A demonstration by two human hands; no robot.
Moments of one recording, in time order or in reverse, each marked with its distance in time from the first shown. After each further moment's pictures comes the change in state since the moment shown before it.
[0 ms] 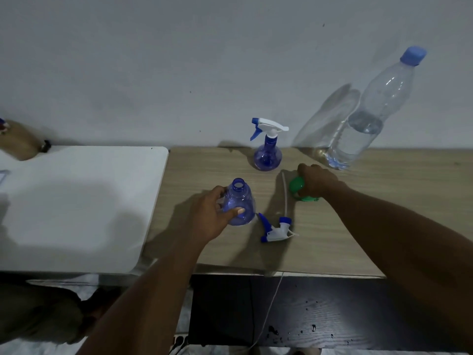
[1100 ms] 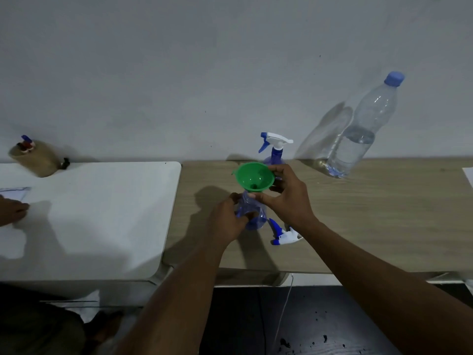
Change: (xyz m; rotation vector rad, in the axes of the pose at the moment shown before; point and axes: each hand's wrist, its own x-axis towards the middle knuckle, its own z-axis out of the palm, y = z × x) left_hand 0.010 -0.018 0.003 0.163 0.023 0.035; right_hand -0.122 -0.139 -0.011 1.006 0.582 -0.339
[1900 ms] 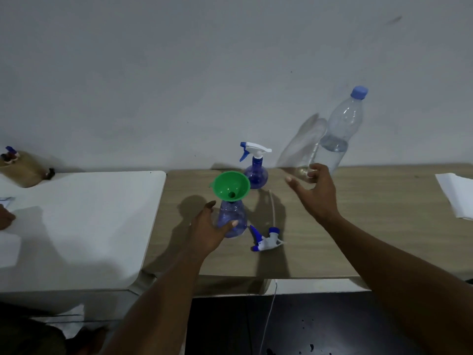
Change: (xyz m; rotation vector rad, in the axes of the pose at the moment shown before) left_hand -0.021 0.017 0.001 -0.089 0.071 -0.107; right_hand 0.016 0.056 -0.104 -0.170 0.263 0.207
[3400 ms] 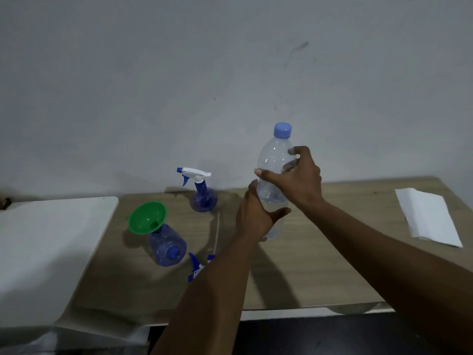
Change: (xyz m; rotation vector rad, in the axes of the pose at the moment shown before) left_hand 0.025 0.220 0.217 -0.067 0.037 0.243; right_hand 0.093 0.000 -0.134 -0.004 0.021 -0.011
